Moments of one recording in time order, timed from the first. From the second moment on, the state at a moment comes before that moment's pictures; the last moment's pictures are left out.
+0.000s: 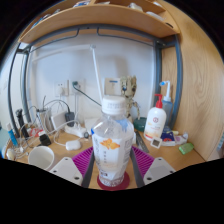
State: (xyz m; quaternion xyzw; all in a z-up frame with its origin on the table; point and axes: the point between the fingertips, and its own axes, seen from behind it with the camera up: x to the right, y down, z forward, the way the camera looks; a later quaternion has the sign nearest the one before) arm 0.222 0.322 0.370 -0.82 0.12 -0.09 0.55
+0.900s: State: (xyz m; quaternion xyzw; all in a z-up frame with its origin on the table) arm 0.177 0.144 0.477 -0.89 0.08 -0.02 0.45
